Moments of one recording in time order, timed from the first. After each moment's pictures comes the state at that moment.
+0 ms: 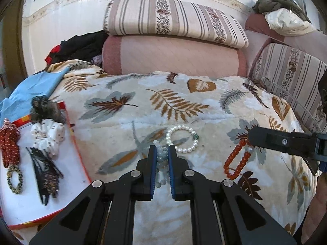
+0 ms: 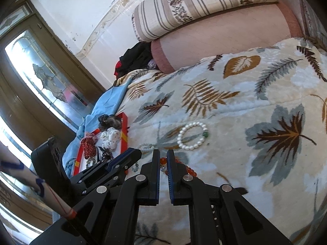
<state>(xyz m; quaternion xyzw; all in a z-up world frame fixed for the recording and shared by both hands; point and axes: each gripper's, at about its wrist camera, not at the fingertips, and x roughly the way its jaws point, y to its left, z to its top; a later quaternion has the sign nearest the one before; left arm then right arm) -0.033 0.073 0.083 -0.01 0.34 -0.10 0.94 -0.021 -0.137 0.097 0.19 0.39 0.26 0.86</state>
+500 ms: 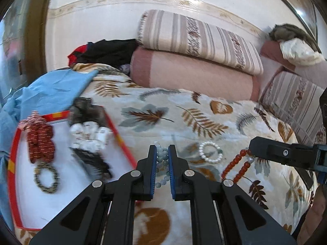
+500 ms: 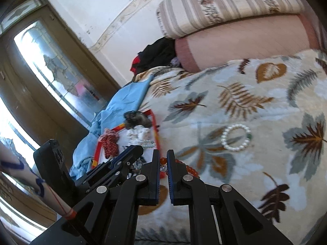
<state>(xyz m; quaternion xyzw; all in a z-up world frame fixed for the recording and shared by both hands) -0.062 0.165 0.115 -0.06 0.30 -0.05 0.95 -0.037 -0.051 0.133 0.17 0.38 0.30 0.86</state>
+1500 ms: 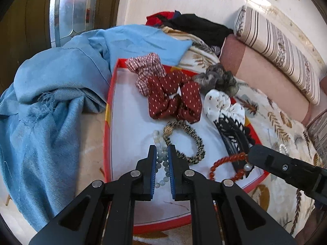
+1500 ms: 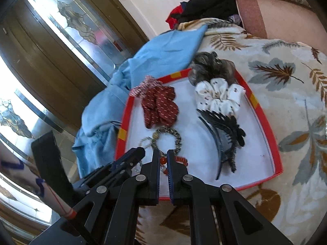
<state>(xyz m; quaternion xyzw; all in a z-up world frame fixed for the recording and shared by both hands) -0.100 0.349 0.062 -0.17 0.39 0.12 0.90 -0.035 0.167 0.079 0.08 0.46 0.38 0.80</state>
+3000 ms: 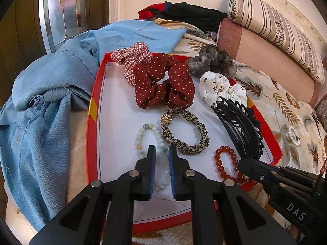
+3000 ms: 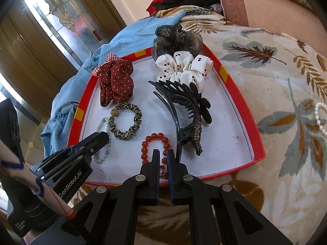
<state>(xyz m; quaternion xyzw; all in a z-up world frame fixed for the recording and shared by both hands) -0.088 0.327 0.053 -0.11 0.41 0.13 0.89 -0.028 0.150 0.031 0.03 0.48 0.32 0.81</state>
